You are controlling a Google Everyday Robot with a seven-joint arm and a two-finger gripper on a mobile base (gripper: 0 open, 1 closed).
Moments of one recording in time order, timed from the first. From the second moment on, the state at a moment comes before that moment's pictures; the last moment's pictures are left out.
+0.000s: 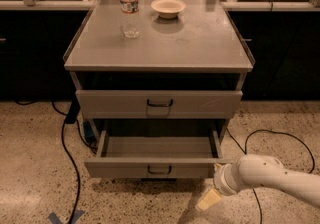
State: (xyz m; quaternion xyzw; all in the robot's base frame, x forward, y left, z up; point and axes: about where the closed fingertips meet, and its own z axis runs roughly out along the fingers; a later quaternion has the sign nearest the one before) arm 0.464 -0.187 0.422 -0.46 0.85 0.13 0.20
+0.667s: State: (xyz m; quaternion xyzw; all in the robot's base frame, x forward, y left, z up) arm 0.493 -0.167 0.403 -0.47 0.85 0.17 0.19
